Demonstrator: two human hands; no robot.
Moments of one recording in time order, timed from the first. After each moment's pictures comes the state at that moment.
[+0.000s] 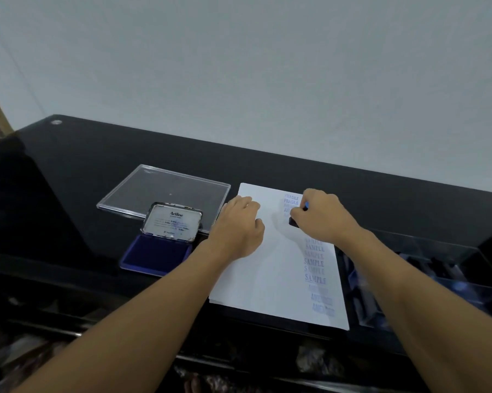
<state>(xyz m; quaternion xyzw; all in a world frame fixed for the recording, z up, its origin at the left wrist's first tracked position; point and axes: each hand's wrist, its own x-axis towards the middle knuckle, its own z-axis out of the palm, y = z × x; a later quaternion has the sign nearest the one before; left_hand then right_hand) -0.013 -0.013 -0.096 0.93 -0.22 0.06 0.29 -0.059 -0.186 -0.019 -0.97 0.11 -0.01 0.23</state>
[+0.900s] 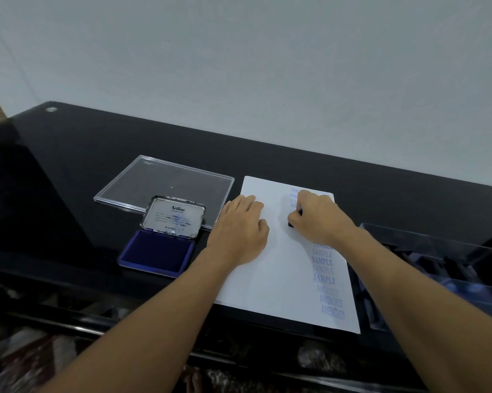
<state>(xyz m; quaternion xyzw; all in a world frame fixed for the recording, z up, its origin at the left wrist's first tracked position) -0.011 -0.011 -0.123 0.92 -0.24 0.12 0.27 -0.036 -0.183 -0.050 -0.99 0.09 0.03 0.15</state>
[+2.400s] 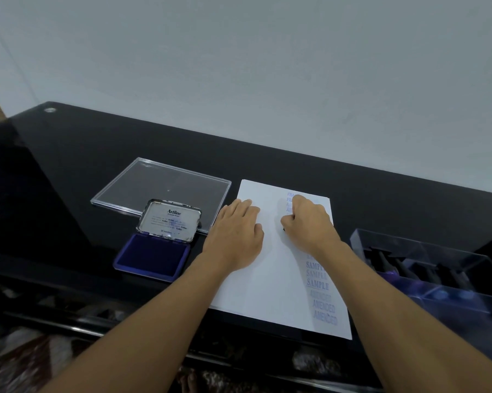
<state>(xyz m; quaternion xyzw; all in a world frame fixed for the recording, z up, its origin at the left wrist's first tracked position) -0.014 -0.013 -0.122 0.93 -0.24 0.09 0.25 -0.032 -0.175 -0.068 -0.97 0.14 -0.03 0.20</state>
